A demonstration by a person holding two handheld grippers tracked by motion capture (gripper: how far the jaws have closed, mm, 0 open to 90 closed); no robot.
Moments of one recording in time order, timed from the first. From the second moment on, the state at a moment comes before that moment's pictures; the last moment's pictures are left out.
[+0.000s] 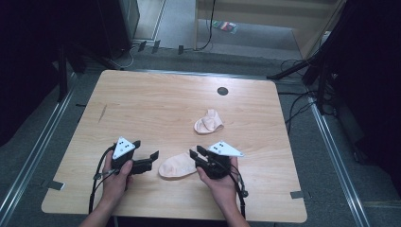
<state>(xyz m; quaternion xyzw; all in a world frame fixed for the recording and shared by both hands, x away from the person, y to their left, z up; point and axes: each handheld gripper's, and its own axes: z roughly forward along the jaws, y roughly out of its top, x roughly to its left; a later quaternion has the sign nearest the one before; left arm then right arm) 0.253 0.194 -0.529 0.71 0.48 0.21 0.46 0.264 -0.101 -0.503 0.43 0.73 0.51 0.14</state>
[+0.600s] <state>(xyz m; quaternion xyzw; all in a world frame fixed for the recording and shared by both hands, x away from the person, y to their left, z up) 0.244 0.196 -0.542 0.75 0.50 0.15 0.41 0.273 -0.150 -0.523 0.50 0.72 0.46 0.16</state>
